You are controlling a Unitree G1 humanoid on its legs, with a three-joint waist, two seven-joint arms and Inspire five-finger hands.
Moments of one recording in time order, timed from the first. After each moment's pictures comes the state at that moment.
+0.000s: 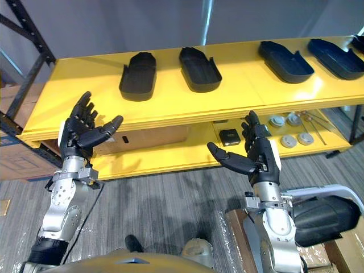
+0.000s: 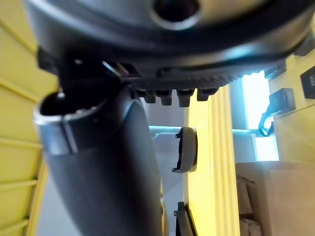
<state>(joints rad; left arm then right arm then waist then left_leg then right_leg) -0.01 0.25 -0.05 -0.06 -0.42 -0.24 0.27 0.35 -0.33 -0.17 -0.28 0.34 -0.12 0.03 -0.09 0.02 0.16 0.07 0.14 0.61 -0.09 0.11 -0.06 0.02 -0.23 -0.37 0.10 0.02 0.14</state>
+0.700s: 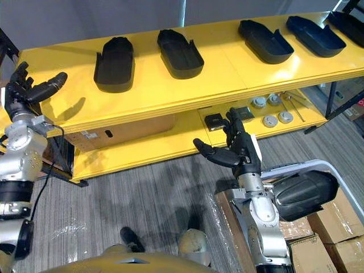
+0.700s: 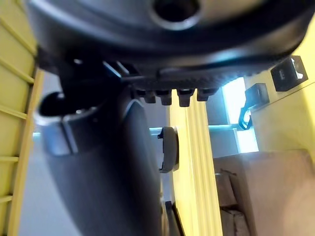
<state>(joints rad) -0.49 0.59 0.15 0.36 -0.63 0.07 0.37 0.22 -0.34 -0.06 -0.21 0.37 -0.12 0.04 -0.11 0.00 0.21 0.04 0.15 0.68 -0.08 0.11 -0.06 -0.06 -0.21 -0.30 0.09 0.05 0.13</state>
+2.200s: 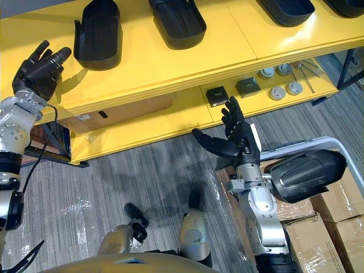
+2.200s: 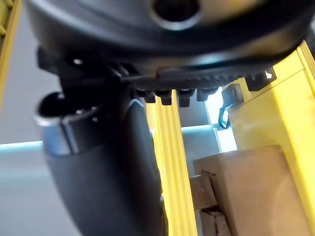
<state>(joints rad) -0.71 0.69 0.07 0.58 -0.98 0.13 0.01 0.15 -0.36 -0.05 -0.21 0.41 -0.12 0.02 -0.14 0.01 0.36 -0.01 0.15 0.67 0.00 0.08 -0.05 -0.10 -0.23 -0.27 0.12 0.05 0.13</state>
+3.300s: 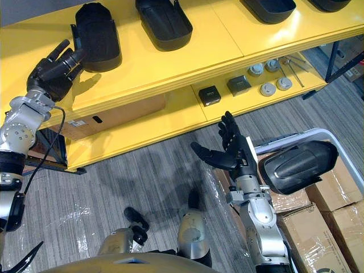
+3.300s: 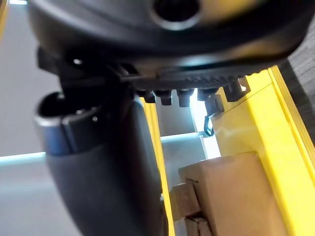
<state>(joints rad) -0.71 0.69 0.00 0.54 -1.06 0.16 -0.08 0.22 -0.36 -0.02 -0.14 0.41 -0.17 0.06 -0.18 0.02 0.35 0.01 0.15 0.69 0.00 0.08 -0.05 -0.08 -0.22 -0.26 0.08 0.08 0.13</state>
